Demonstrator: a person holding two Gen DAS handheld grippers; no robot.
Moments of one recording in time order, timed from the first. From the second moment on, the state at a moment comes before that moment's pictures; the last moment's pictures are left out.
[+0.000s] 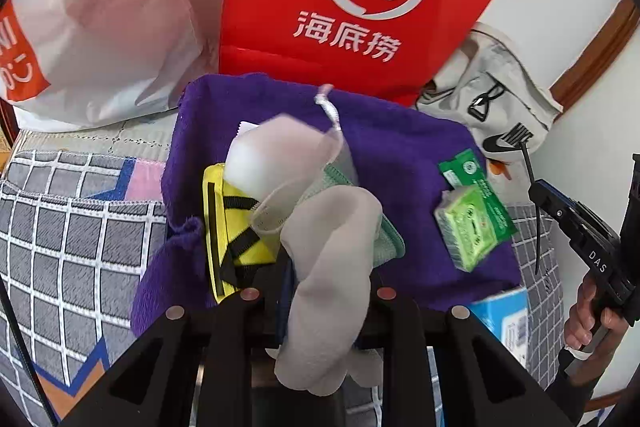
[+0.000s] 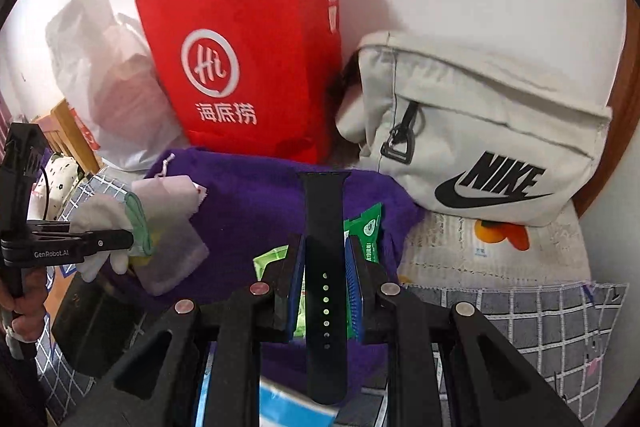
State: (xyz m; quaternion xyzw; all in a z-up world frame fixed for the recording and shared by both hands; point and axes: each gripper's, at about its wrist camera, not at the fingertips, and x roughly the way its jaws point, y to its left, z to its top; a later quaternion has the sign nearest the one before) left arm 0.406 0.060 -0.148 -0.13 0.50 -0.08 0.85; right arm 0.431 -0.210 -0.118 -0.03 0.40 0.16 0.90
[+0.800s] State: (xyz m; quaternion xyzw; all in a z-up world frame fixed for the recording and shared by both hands) left arm 0.427 0.051 -0.167 -0.11 0.52 -0.09 0.84; right arm 0.474 -0.206 -0.176 -0.01 0.47 0.17 0.87
